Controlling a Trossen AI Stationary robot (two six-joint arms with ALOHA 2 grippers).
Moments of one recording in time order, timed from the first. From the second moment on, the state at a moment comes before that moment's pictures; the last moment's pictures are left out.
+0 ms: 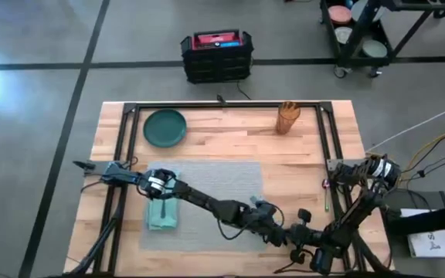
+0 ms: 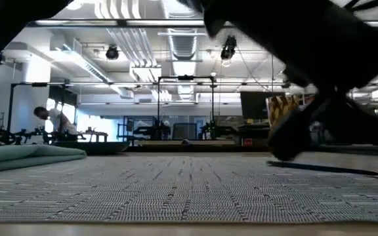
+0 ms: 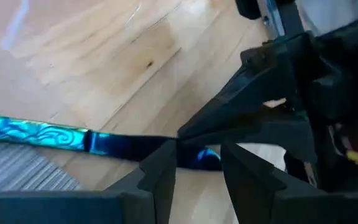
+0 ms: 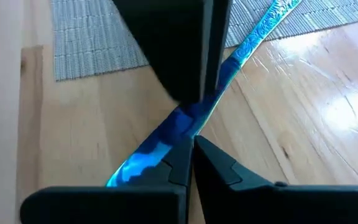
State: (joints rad) left arm -0.35 2.52 2.16 -0.32 -0.15 -1.17; right arm 1.08 1.82 0.83 -0.37 0.75 1.29
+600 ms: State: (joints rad) left arm -0.40 2.58 2.26 -0.34 -0.28 0.14; right arm 1.07 1.82 0.83 -0.38 0.76 1.28
